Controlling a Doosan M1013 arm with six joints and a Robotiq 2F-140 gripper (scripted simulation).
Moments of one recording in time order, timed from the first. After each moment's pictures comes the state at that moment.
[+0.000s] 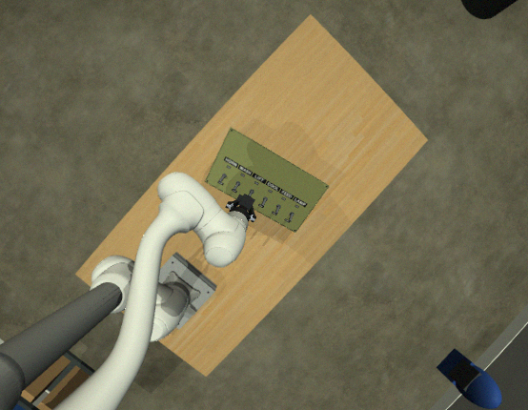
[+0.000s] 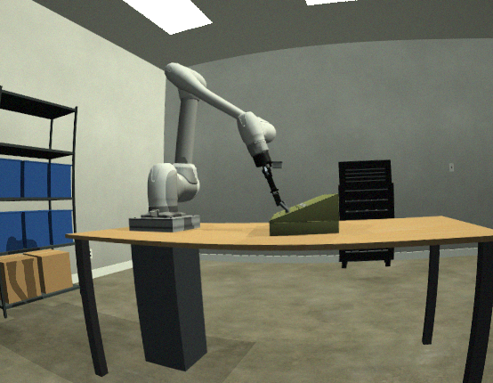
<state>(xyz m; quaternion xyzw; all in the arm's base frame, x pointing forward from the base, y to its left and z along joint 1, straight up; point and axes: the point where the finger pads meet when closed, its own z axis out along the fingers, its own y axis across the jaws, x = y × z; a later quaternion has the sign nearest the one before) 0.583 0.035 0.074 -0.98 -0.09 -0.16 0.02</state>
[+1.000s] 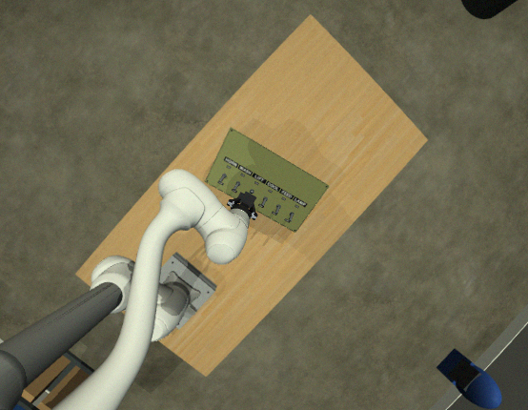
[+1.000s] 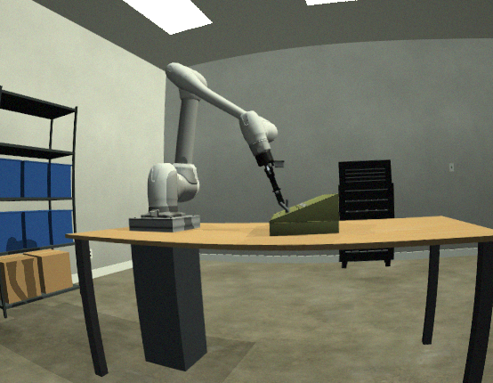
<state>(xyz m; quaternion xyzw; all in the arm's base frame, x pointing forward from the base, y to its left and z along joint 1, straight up) 0.593 0.037 0.078 -0.98 -0.09 -0.16 0.02</state>
